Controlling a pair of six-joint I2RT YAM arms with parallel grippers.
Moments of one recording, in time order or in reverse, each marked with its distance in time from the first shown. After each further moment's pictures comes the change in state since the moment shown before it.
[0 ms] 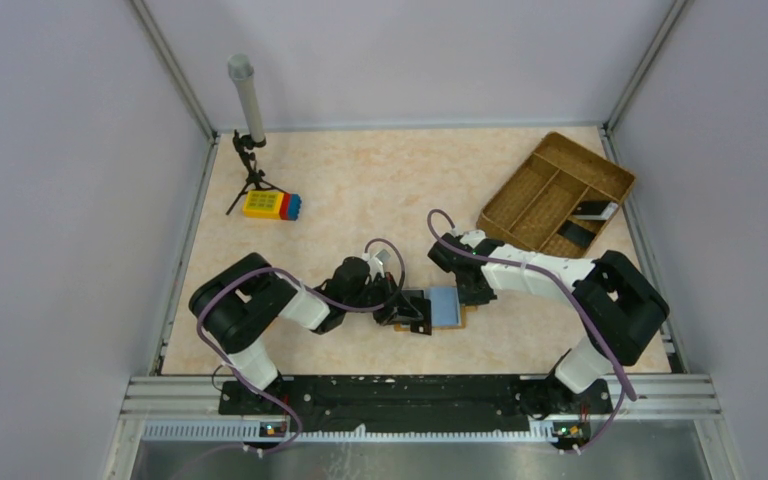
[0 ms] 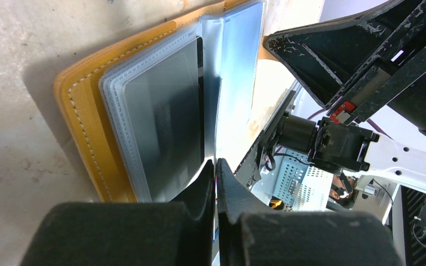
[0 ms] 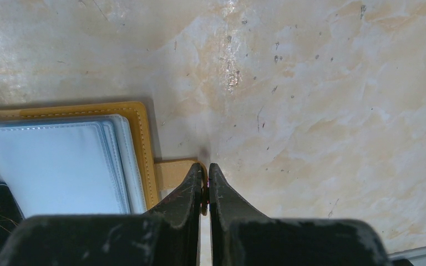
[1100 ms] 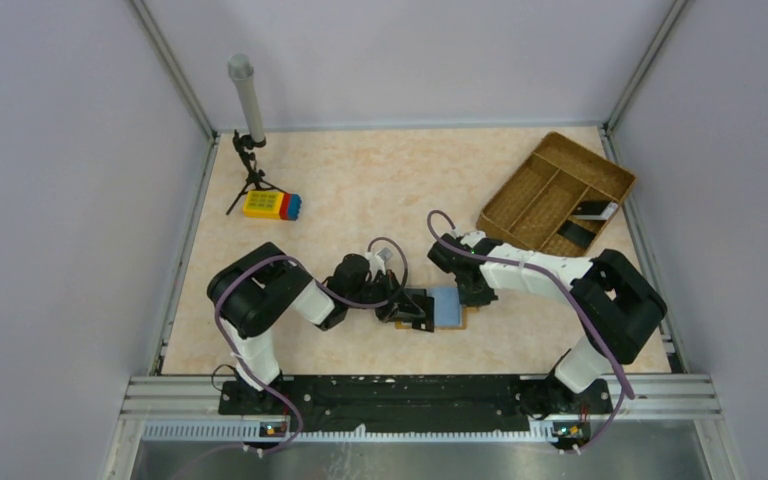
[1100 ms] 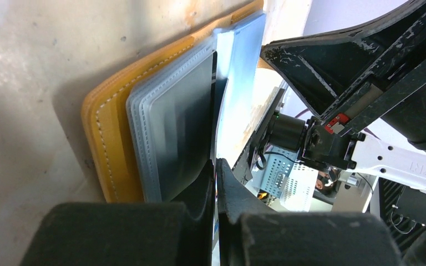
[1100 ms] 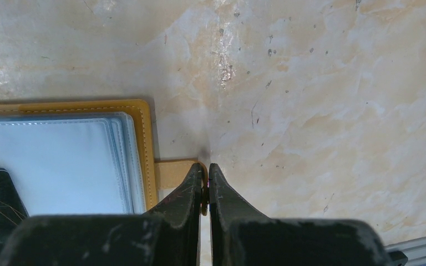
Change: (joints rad) left arm 0.039 0.118 0.023 0.118 0.083 -0.040; right arm 0.000 0.011 0.009 -0.027 0.004 0.007
